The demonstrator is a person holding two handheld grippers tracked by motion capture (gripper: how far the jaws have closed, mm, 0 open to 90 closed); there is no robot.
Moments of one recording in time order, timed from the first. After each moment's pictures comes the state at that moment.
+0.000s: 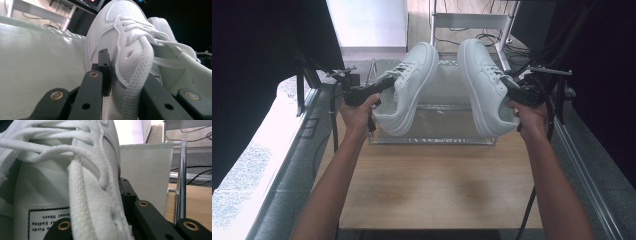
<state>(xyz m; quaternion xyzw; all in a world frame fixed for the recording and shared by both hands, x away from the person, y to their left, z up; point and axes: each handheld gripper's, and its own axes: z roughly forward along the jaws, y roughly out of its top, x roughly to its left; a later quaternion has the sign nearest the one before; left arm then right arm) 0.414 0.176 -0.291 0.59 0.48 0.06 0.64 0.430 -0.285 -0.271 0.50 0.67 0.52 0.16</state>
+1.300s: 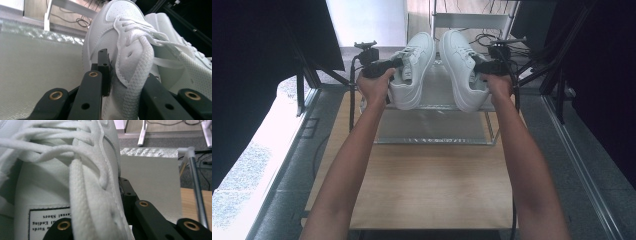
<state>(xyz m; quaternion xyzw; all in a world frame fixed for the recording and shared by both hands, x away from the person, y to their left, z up) 0.499 0.139 -0.278 0.59 0.57 0.11 0.56 0.531 -0.216 -0.263 0.56 0.69 0.42 0.19</state>
